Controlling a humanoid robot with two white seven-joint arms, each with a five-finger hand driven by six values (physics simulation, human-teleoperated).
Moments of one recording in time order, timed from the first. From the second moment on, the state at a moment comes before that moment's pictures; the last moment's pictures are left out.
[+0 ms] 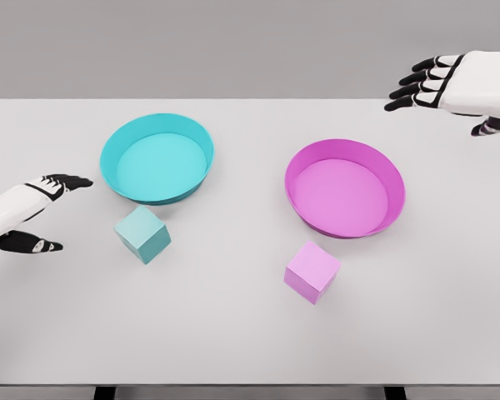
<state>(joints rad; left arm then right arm) -0.04 0.90 -0.20 -1.45 -0.25 -0.61 -0.20 -0.96 -1.15 0.72 -1.68 0.22 -0.61 0.61</state>
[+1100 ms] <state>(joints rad) -0.38 0.96 -0.37 -1.70 -0.13 -0.61 -0.61 -1.13 -0.97 1.14 -1.76 0.22 -0.61 0.61</state>
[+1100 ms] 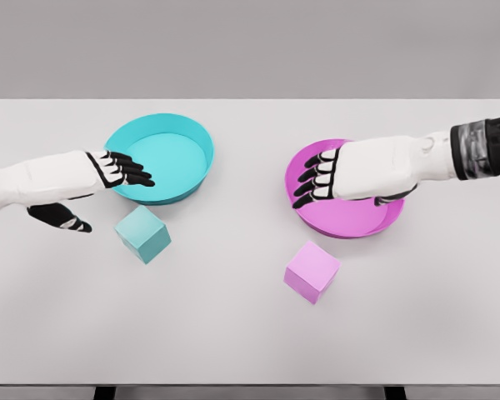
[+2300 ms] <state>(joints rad) -0.42 0.94 -0.48 -1.75 -0.17 -0.61 -0.61 -1.17 -0.87 1.39 -1.76 0.22 -0.61 0.61</state>
